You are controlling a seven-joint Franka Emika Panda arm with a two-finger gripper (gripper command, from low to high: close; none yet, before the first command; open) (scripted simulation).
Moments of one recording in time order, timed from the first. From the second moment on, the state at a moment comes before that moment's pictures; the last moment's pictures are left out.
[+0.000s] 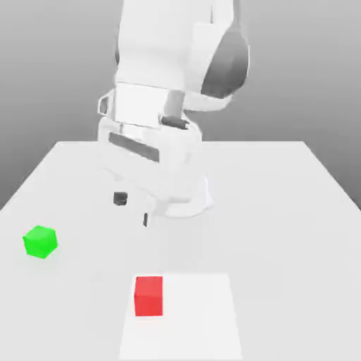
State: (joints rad) arm -0.40 -0.19 0.28 -2.63 -0.10 2.64 1.88
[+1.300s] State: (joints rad) arm -0.53 0.00 0.15 -2.76 -0.02 2.75 2.05
